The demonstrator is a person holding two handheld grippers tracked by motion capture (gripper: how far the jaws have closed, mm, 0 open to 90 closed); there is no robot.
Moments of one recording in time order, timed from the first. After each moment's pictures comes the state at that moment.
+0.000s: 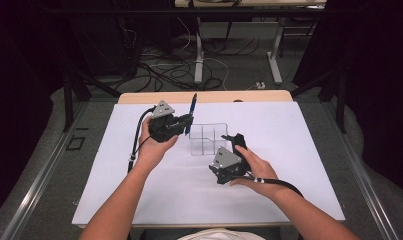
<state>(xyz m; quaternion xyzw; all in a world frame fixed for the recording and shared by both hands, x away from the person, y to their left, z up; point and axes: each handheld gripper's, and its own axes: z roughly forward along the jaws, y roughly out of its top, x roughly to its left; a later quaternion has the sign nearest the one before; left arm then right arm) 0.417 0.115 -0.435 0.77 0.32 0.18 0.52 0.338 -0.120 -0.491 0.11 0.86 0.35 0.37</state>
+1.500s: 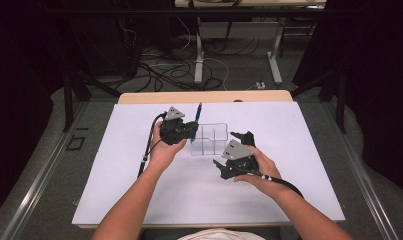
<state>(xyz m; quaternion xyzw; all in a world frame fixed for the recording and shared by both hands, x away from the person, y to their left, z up) 0.432 0.097 -0.474 0.78 0.37 0.15 0.48 0.346 -0.139 -0.489 0.17 0.83 0.39 0.36</state>
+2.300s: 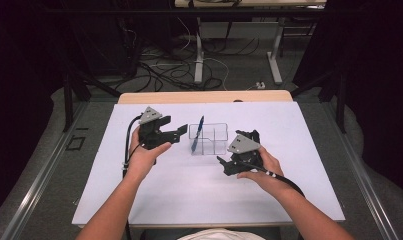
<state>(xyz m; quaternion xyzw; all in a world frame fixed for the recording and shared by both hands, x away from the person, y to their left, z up) 0.396 0.151 -0.448 0.74 0.39 0.16 0.53 0.354 -0.152 -0.486 0.23 0.82 0.40 0.34</state>
